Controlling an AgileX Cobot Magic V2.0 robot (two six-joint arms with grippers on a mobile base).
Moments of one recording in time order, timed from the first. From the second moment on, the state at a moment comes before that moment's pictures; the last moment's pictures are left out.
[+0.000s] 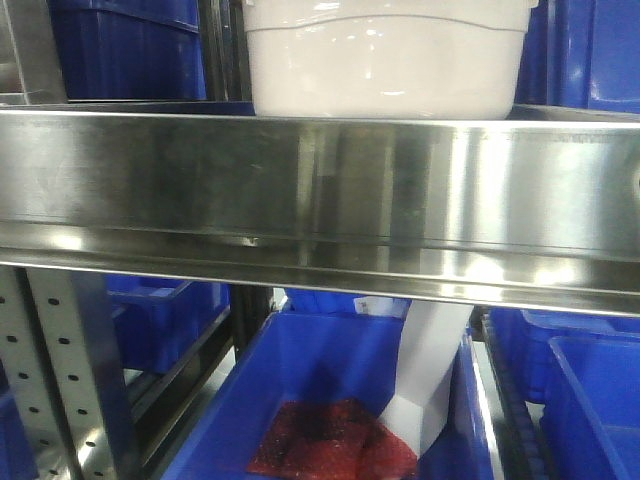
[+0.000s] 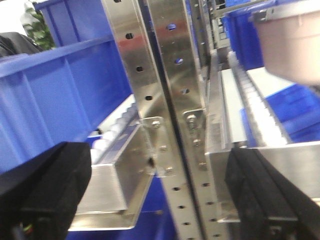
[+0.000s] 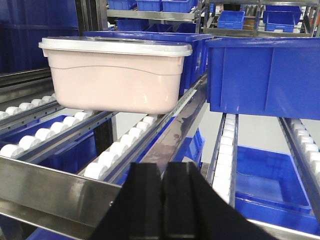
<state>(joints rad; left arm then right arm) -0.06 0.20 -0.41 -0.06 0.32 0.30 -0.27 -0.02 -0.53 0.55 0.75 -0.39</state>
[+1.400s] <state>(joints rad) -0.06 0.20 -0.41 -0.12 0.31 0.30 -0.27 -0.02 -0.53 0.55 0.75 -0.39</state>
